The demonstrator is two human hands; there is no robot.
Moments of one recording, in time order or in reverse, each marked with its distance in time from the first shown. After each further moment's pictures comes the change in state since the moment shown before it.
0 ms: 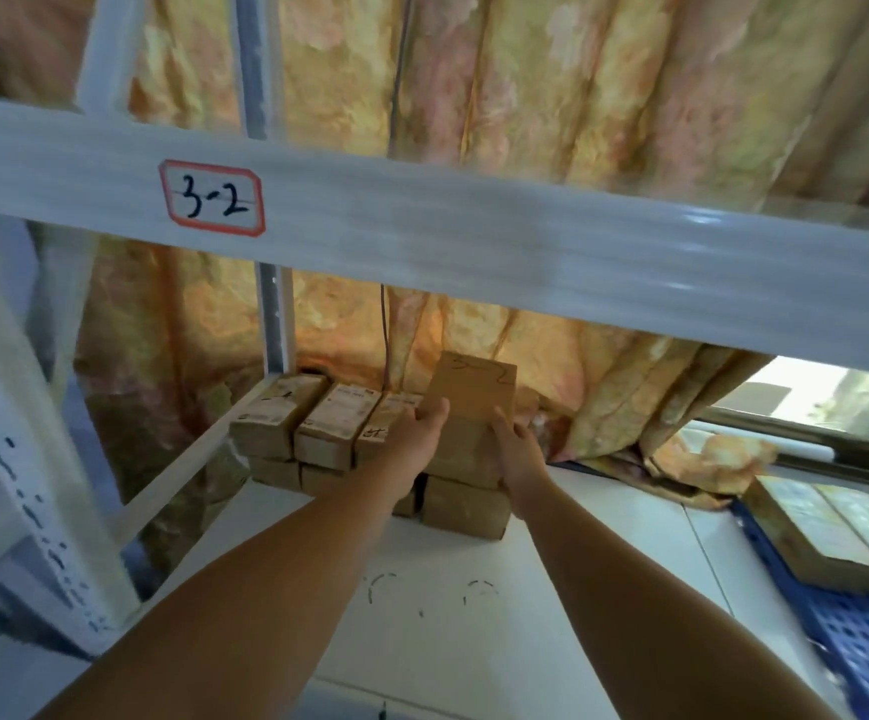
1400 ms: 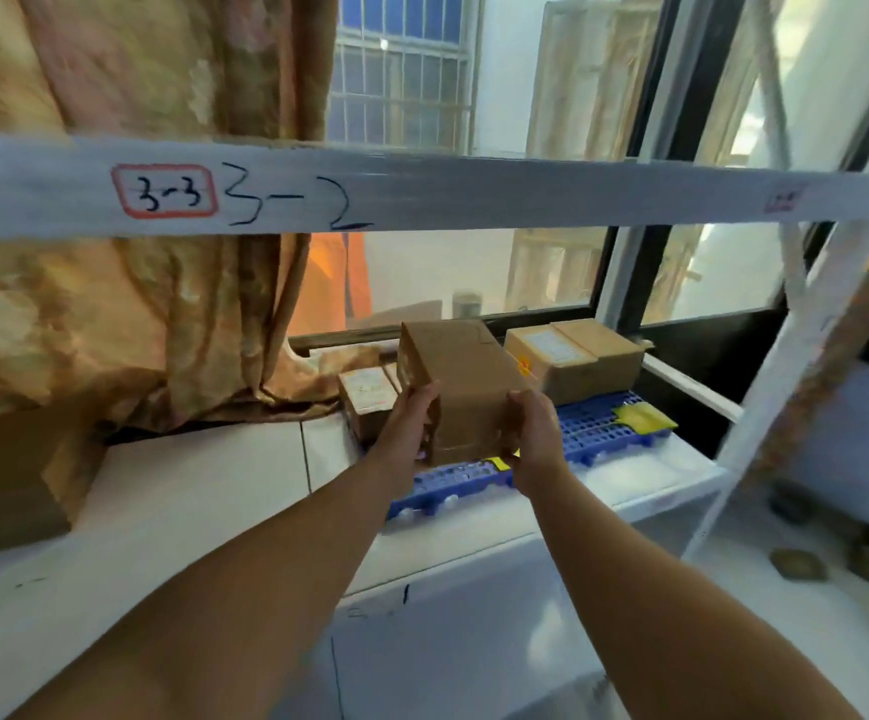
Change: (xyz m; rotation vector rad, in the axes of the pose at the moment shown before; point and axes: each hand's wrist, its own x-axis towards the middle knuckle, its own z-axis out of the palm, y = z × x) left_hand -0.250 0.093 0.469 -0.395 -0.617 0.020; right_hand -0.169 0.087 -0.526 0.566 0.544 -0.172
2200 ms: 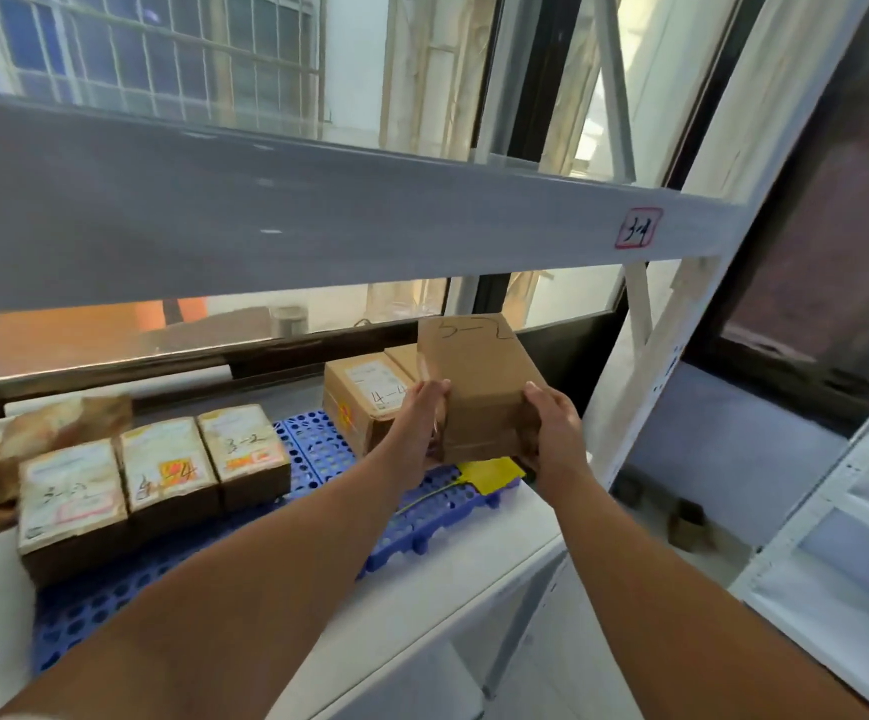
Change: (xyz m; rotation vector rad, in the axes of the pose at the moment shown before) left_hand 0.200 -0.023 0.264 -0.054 -0.338 -0.185; right_hand 0.195 -0.118 -0.191 -0.143 0.305 -0.161
